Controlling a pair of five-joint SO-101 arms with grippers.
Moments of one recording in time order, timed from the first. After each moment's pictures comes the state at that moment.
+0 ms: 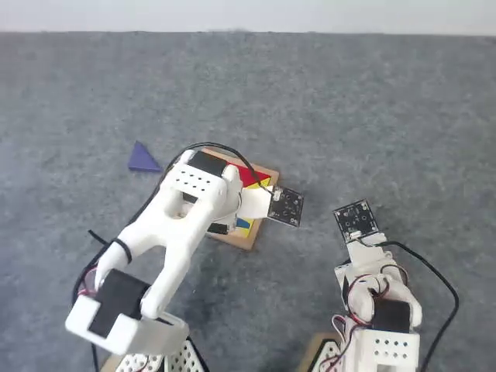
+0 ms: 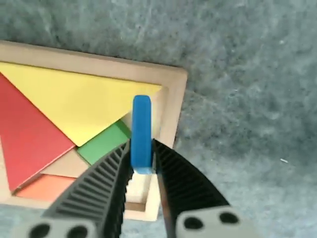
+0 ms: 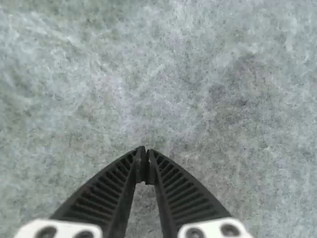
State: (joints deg) left arm 16.9 -1.7 29.6 75.9 -72.2; right arm 1.9 -102.9 95.5 75.3 24.2
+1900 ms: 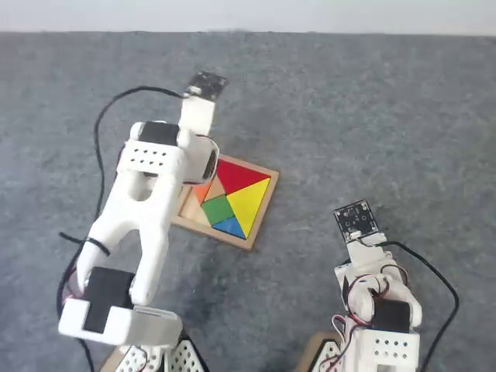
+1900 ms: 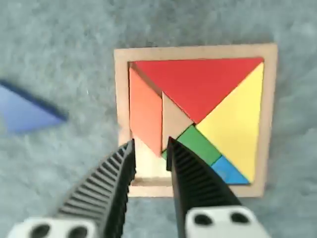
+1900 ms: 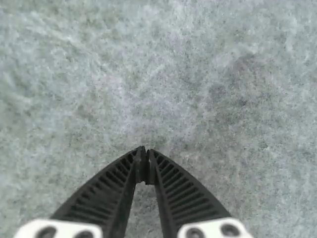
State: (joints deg) left arm 3.2 -1.5 16.0 73.5 -1.8; right arm 1.9 -102.9 95.5 75.3 24.2
